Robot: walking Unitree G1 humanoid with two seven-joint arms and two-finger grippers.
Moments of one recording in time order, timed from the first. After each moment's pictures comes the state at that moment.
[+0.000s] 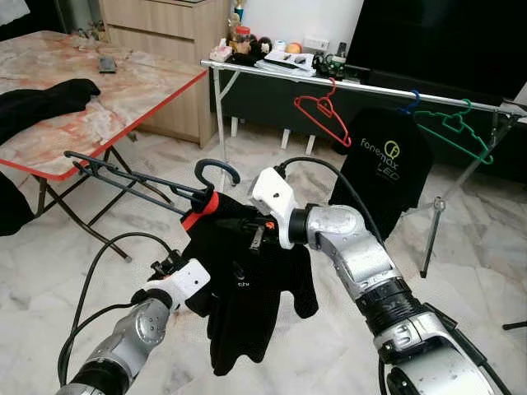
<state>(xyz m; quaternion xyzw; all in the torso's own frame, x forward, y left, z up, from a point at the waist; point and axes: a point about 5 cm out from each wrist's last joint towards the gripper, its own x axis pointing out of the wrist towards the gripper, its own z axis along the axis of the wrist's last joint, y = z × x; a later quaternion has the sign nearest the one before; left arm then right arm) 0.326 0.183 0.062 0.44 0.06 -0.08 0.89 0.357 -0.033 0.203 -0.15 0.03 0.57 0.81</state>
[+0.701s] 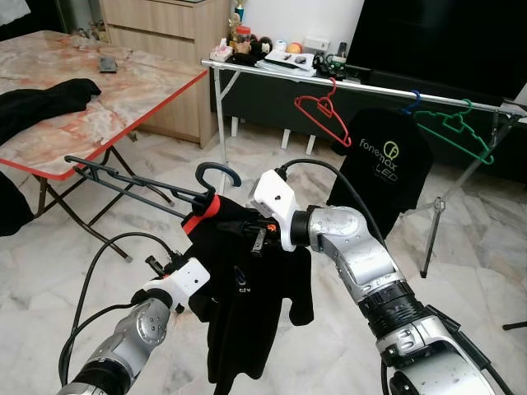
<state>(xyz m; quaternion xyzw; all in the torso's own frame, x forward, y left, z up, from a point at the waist) 0.327 0.184 0.061 0.44 0.06 -0.06 0.90 0.353 -0.032 0.207 -0.16 0.02 0.58 0.80</state>
